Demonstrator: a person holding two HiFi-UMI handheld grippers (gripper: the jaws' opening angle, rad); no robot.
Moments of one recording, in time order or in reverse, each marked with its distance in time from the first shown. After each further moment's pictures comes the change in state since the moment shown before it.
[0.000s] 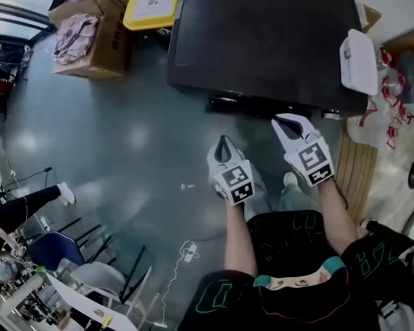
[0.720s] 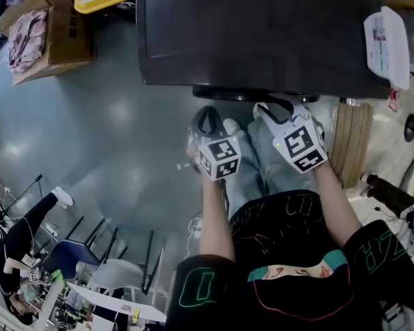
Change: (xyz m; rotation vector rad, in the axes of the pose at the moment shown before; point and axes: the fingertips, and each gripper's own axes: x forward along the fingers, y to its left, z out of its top) left arm 0.118 0.014 -0.032 0.321 0.098 -0.220; right arm 0.088 0.006 -0.066 0.019 0.263 -0.012
